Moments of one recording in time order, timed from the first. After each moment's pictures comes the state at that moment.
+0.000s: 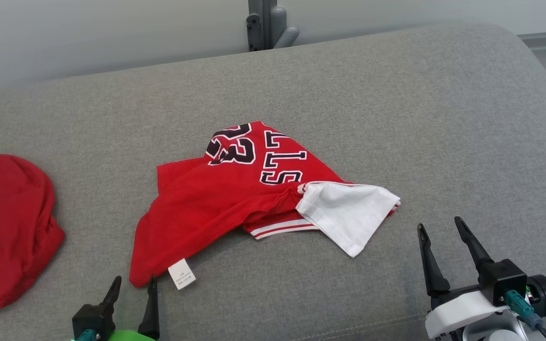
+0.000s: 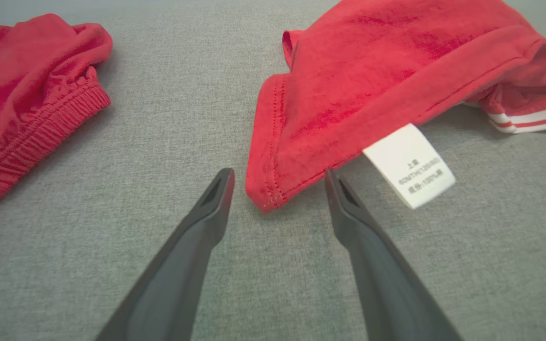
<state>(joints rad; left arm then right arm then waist) -0.01 0.21 -0.25 0.43 -0.36 0.04 -0.26 0.03 -0.05 0.01 0.13 -0.01 0.13 -0.26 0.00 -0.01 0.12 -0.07</state>
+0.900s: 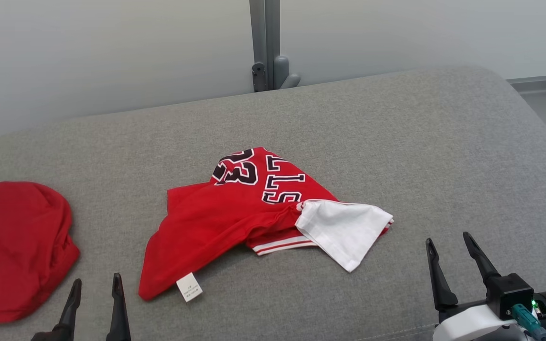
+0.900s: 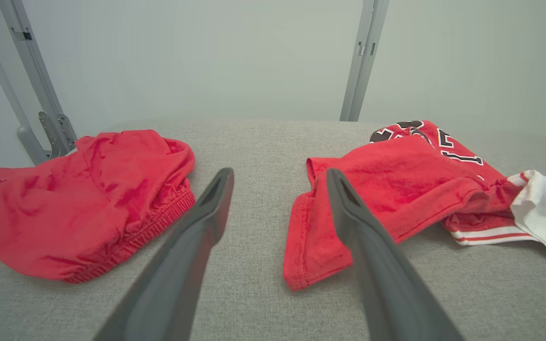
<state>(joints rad) 0.17 0.07 0.03 0.11 -0.21 -0.07 -0.26 0.08 -0.05 -0.01 0.13 -0.01 0.13 -0.26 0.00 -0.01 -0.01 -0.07</state>
